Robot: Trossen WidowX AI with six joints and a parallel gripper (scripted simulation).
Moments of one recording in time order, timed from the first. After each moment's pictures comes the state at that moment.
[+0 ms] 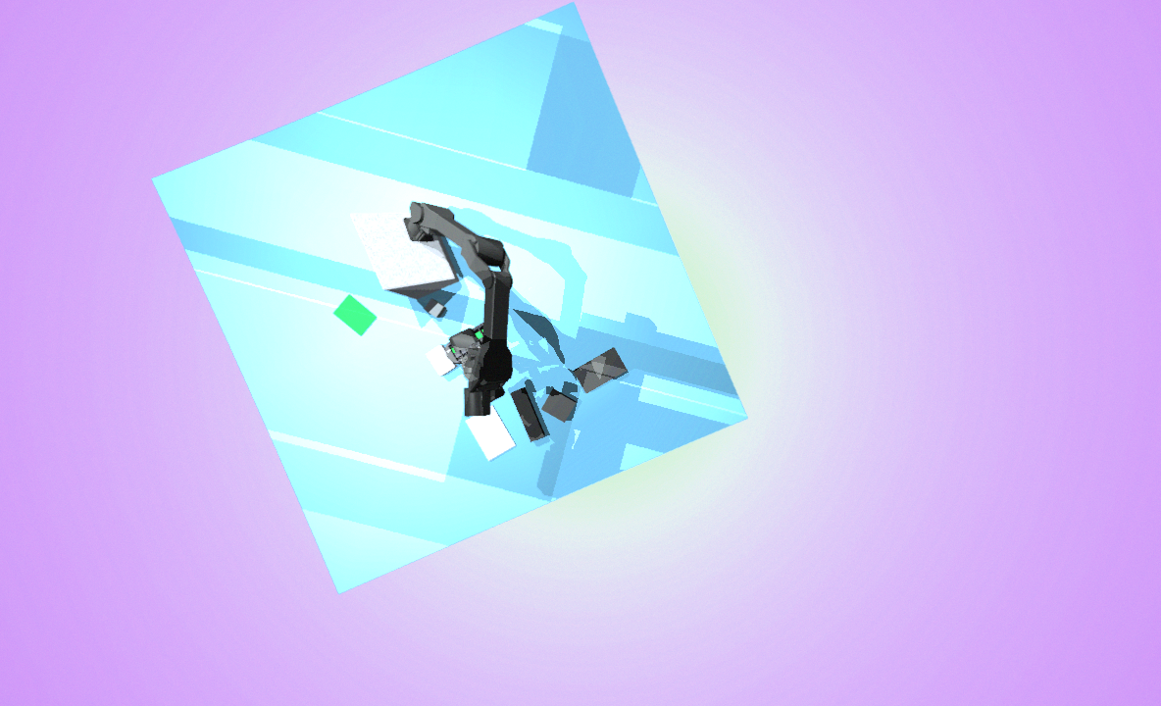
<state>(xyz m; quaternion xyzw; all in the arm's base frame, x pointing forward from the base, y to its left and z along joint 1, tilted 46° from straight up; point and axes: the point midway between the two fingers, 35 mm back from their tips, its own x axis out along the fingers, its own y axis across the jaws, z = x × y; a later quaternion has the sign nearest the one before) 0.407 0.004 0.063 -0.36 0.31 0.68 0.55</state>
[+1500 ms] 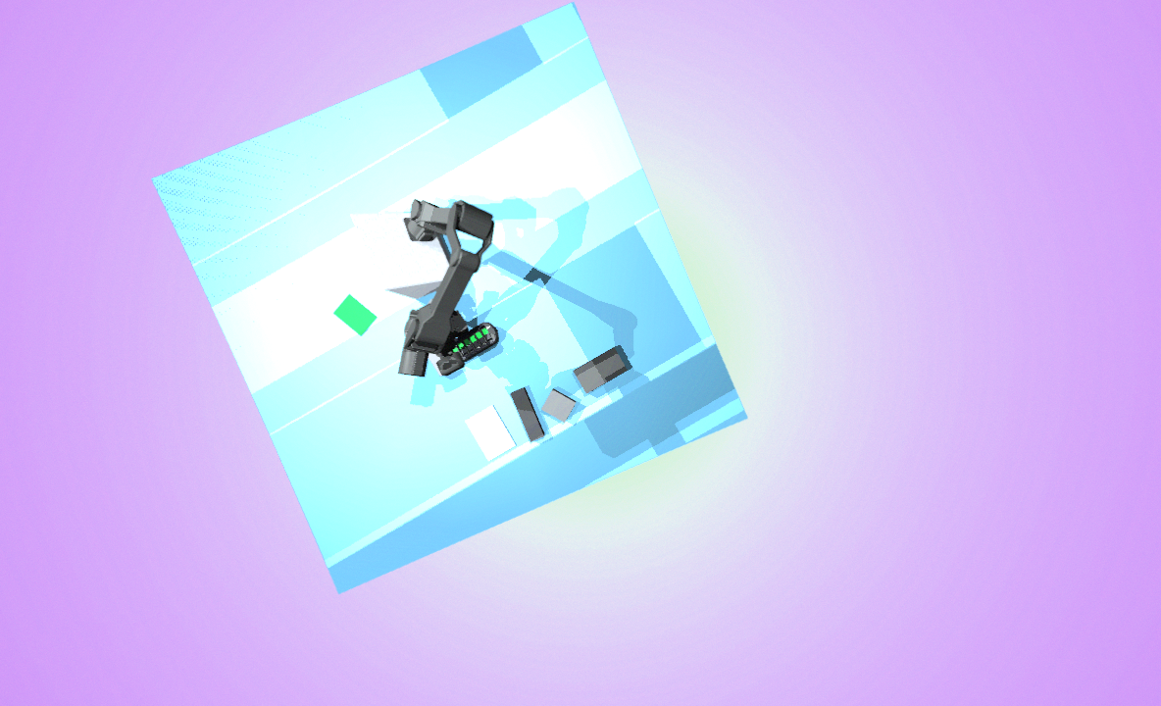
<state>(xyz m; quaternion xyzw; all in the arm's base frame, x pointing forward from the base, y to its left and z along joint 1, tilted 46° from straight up) 0.319 -0.019 -0.014 -0.33 0.19 0.63 0.67</state>
